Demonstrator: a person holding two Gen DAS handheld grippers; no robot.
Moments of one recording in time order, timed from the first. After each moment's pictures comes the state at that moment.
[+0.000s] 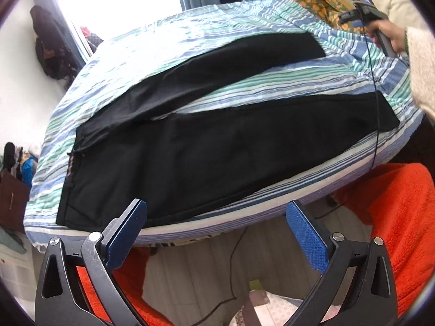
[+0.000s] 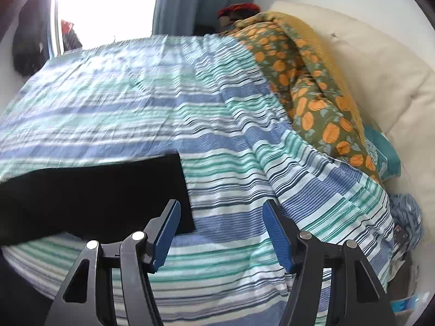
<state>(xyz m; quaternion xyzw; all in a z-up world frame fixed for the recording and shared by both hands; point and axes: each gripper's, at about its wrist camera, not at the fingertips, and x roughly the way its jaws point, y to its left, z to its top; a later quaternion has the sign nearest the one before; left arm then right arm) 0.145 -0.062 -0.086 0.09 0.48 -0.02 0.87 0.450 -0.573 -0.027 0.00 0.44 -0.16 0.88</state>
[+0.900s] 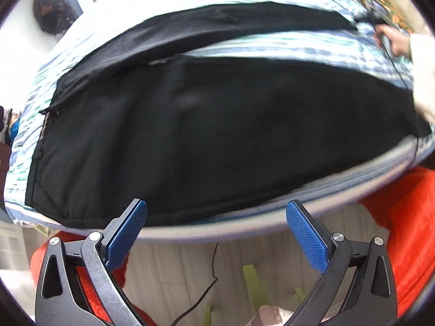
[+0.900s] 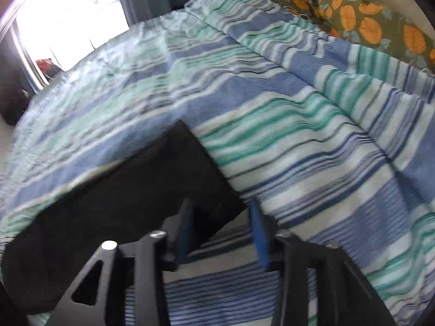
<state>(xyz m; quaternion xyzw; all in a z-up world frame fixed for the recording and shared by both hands) 0.217 -0.027 -0.163 0.04 0.57 0.01 0.82 0.573 -0.589 -0.186 0.12 0.48 -0.20 0.84</state>
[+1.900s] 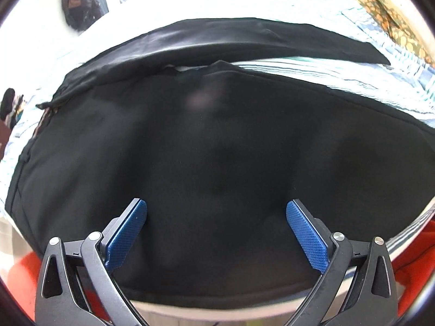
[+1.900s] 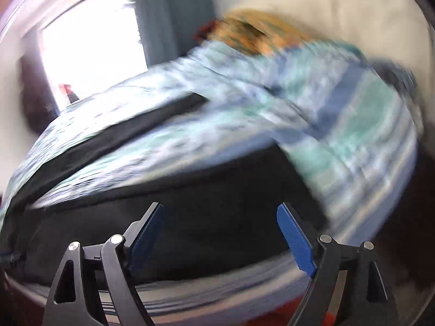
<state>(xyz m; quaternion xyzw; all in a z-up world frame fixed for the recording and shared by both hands) 0.248 0.002 -0.219 0.00 0.51 0.06 0.86 0.225 -0.453 -0.137 0.06 0.33 -0.12 0.94</state>
